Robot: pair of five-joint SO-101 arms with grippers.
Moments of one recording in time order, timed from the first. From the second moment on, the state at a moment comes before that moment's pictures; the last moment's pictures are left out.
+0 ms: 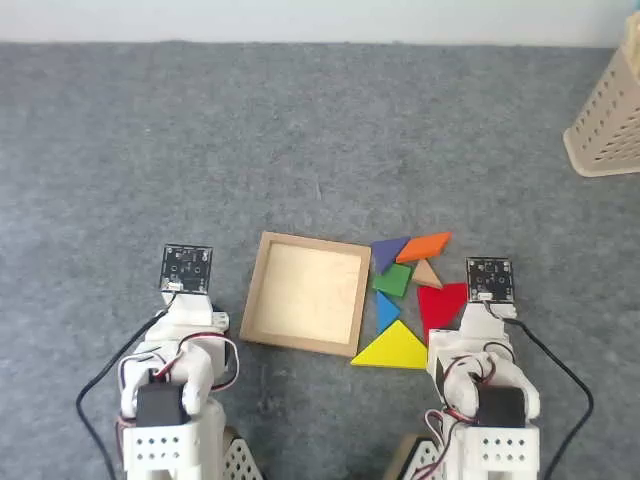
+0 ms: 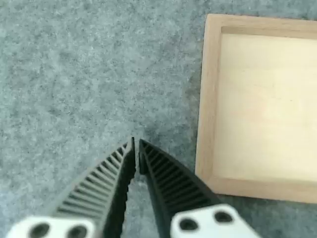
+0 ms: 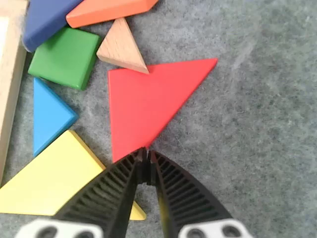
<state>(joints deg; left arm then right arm) -9.1 -103.5 97.1 72.0 -0.9 -3.0 -102.7 95.6 74.5 -1.5</state>
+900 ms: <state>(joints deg) -9.1 -103.5 97.1 72.0 -0.9 -0.6 -102.7 90.9 60.2 23.4</state>
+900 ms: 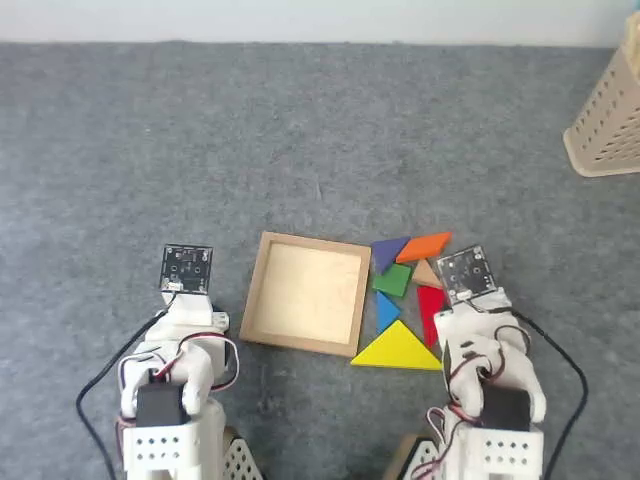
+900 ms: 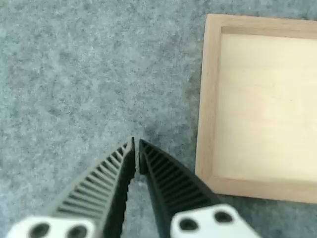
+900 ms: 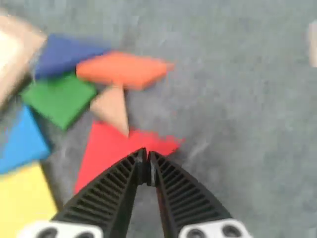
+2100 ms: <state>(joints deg) -9.1 -103.5 97.1 72.0 -0.9 -10.9 -16.3 47.6 58.8 -18.8</state>
